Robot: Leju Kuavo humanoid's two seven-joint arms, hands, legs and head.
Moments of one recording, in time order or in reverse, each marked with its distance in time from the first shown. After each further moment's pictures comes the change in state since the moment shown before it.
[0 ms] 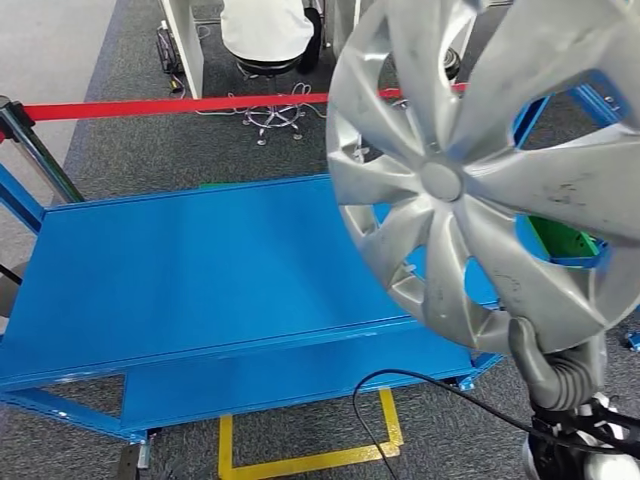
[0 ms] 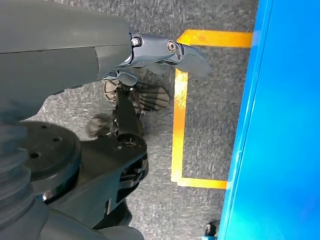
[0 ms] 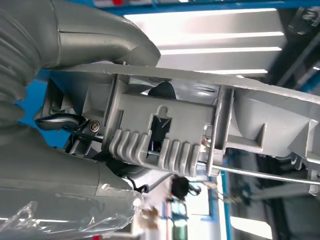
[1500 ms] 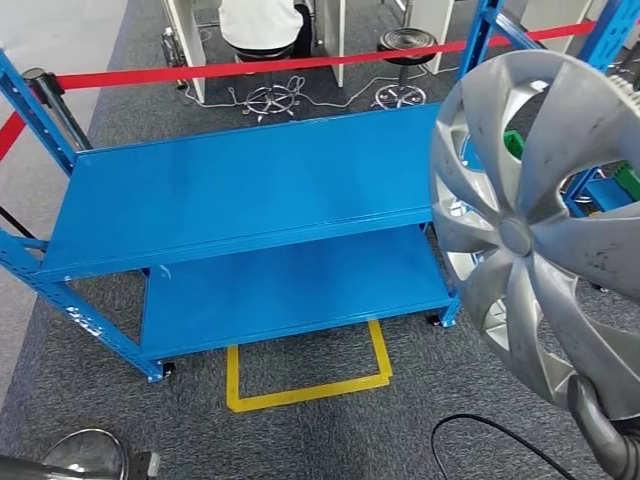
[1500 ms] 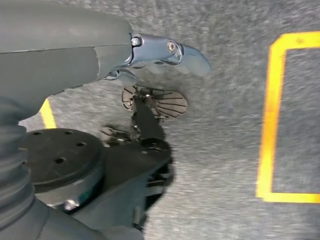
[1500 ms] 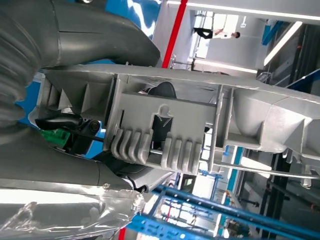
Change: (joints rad) left arm 0.007 0.008 -0.059 0.005 -0.049 0.042 0.054; right arm 0.304 0.045 -0.341 -0.172 0.278 0.029 -0.019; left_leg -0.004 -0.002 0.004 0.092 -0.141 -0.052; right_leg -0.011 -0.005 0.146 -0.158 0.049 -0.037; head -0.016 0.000
